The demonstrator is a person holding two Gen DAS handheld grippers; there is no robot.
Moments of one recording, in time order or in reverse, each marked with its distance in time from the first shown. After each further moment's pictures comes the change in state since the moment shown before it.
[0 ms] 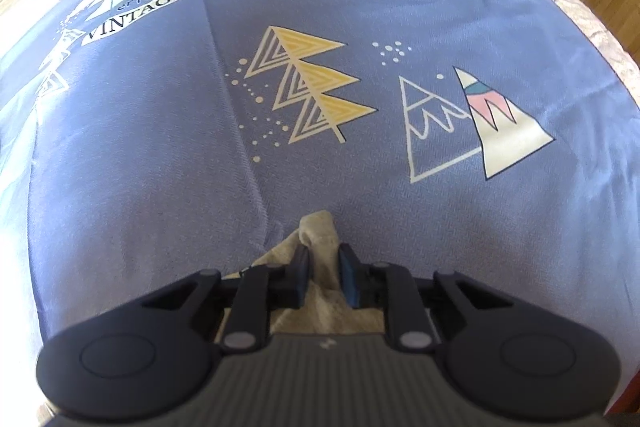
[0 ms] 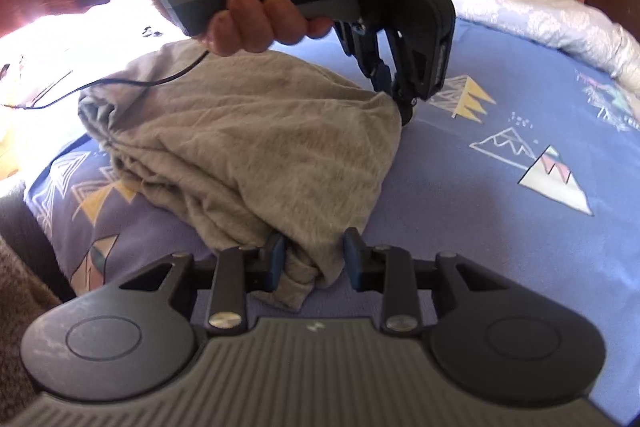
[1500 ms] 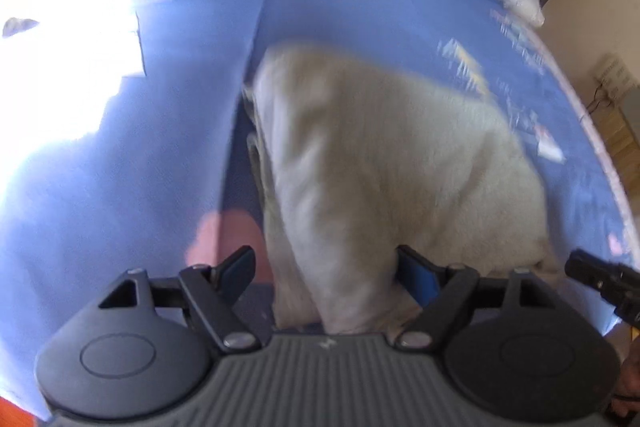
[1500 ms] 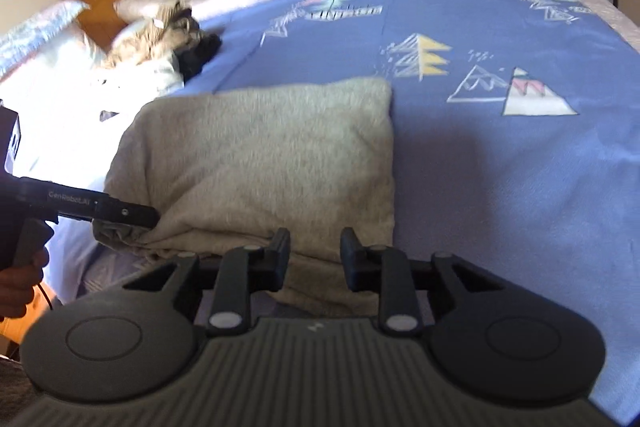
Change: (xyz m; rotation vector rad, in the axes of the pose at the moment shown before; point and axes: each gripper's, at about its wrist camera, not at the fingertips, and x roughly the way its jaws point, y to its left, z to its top) left arm -0.104 0.170 -0.245 -0.478 -0.241 -0.119; right arm -0.038 0.017 0.014 0.372 -0.053 -0.109
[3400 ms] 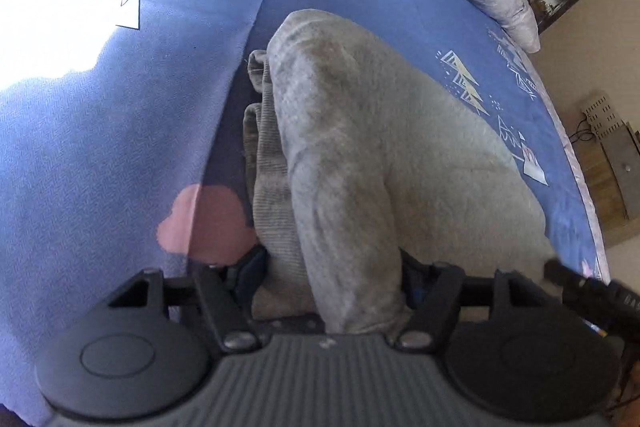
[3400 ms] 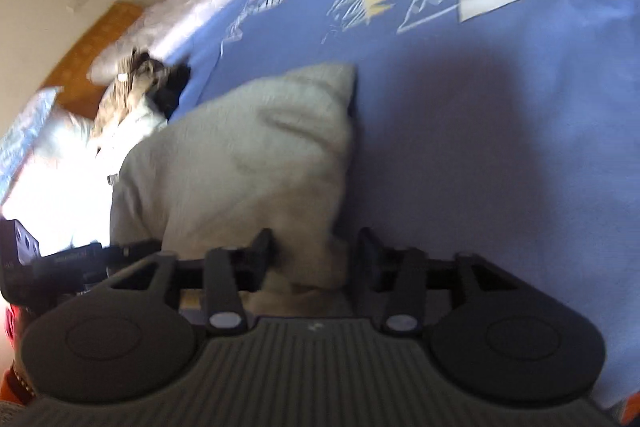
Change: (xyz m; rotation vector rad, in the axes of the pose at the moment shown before) left arm 0.035 0.024 -0.019 -0.119 0.045 -0.110; right arm 0.022 -0.056 -0.005 0.446 0.049 0.145
